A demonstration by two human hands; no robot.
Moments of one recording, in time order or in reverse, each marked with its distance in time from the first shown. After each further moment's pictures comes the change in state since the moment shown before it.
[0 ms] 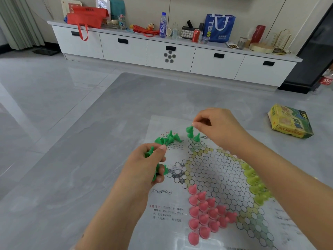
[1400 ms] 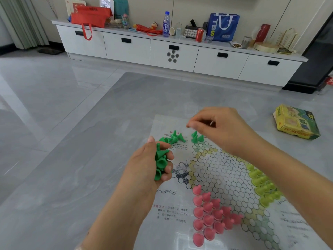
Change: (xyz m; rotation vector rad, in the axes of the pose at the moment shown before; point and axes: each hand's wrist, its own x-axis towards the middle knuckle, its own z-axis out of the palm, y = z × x) left_hand 0.000 0.006 0.004 -0.242 -0.004 -0.064; right_hand -0.017 -0.028 -0.013 0.185 -0.058 -0.106
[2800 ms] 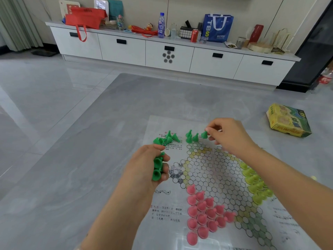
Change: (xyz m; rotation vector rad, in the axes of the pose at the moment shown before) left_hand -0.001 -0.003 0.006 0.075 0.037 -0.021; right_hand 0.001 0.073 0.012 0.024 0.155 0.389
